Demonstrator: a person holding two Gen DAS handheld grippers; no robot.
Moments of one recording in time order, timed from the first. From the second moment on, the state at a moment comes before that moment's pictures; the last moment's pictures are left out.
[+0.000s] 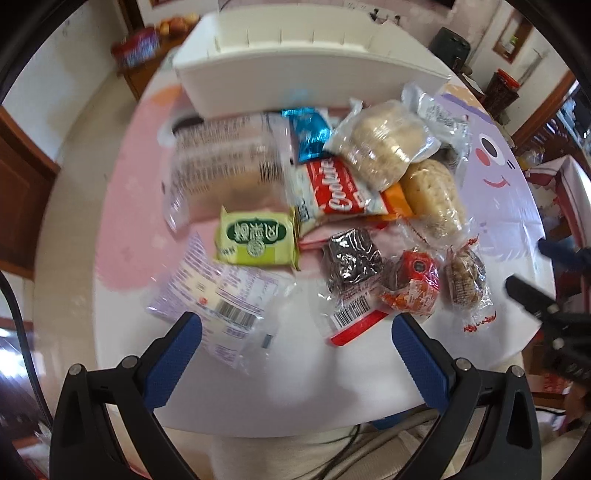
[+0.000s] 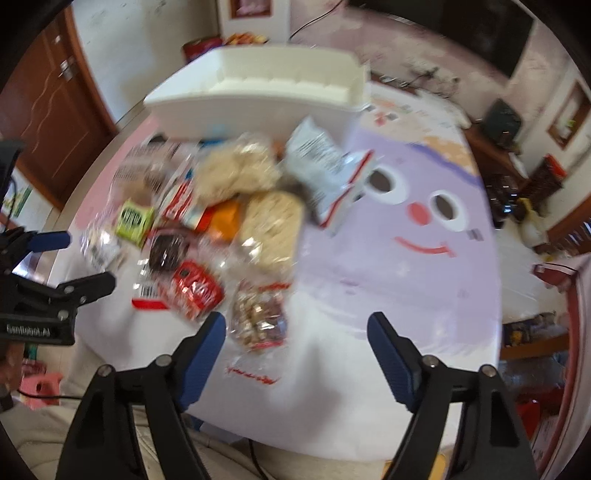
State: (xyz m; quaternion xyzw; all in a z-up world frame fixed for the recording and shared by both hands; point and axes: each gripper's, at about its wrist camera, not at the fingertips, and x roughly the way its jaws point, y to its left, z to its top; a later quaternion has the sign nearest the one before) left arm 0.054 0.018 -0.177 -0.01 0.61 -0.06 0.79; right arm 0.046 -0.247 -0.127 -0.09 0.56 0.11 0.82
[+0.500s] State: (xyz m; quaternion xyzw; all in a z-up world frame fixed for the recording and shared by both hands) left arm 0.079 -0.032 -0.186 0.03 0.62 -0.11 0.78; right arm 0.058 -0.227 -0.189 -0.09 0.61 0.16 0.77
